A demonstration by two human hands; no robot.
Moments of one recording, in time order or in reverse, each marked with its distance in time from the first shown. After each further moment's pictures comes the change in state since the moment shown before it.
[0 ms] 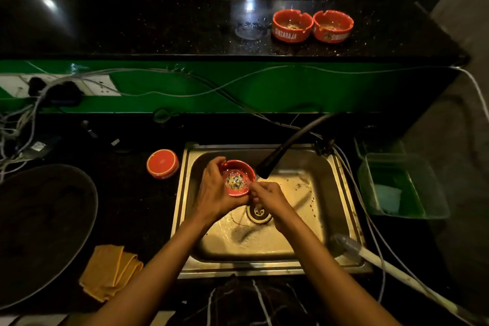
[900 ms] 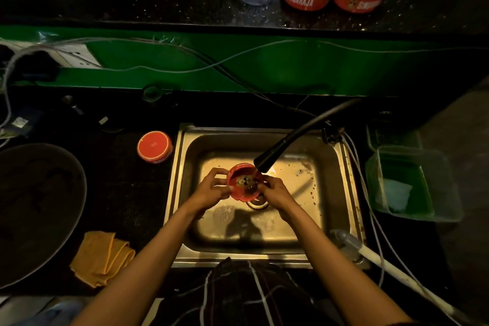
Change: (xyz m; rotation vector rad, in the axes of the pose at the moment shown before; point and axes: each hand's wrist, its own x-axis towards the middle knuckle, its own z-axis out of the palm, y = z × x) left_hand 0.026 -0.063 0.042 -0.560 -0.417 -0.589; right_hand 0.079 0.062 -0.027 -0.127 -0.035 0.193
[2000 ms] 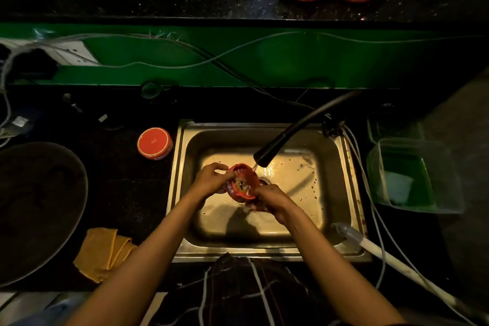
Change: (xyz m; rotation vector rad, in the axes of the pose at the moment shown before) left_hand 0.015 0.013 0.000 0.087 0.140 -0.086; right_hand -0.013 0.009 0.010 0.230 -0.160 0.247
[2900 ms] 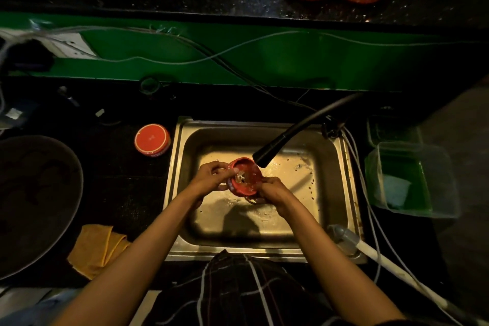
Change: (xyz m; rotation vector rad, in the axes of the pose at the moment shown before) left_hand -0.008 0.001 -0.002 -0.189 -0.108 0.067; right_hand 0.005 -0.014 -0.007 -0.139 0.064 -0.067
